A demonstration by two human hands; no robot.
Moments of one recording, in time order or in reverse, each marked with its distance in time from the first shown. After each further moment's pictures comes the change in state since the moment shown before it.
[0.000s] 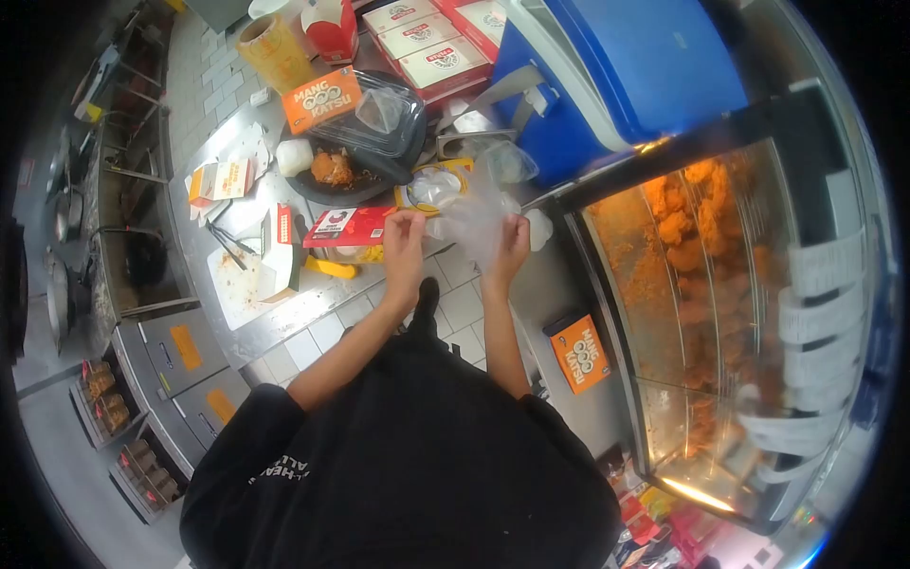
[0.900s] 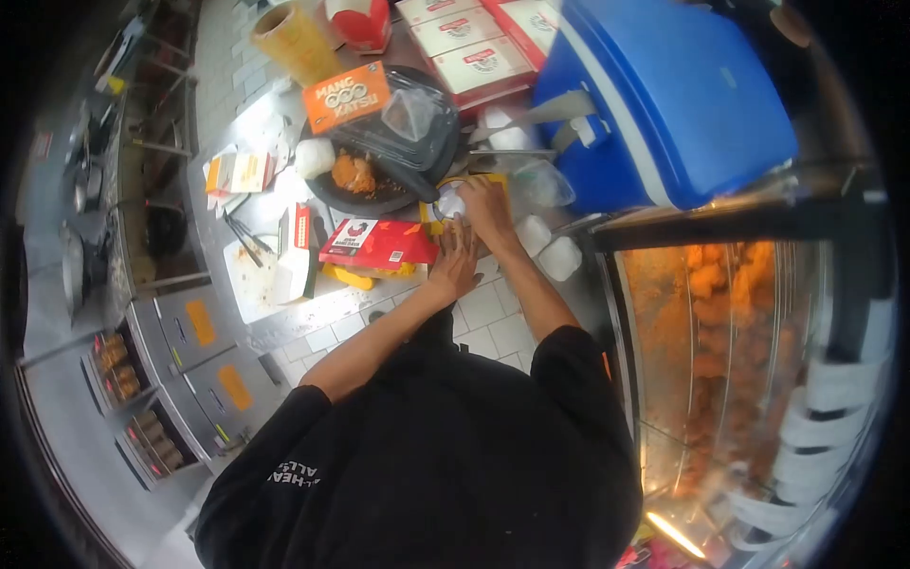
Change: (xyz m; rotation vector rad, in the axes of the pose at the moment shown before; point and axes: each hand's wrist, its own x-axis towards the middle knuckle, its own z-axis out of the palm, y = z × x) left_hand 0.057 -0.102 -0.004 1.687 -0.576 0.390; right_hand 0.102 0.107 0.090 -1.009 -0.954 -0.815
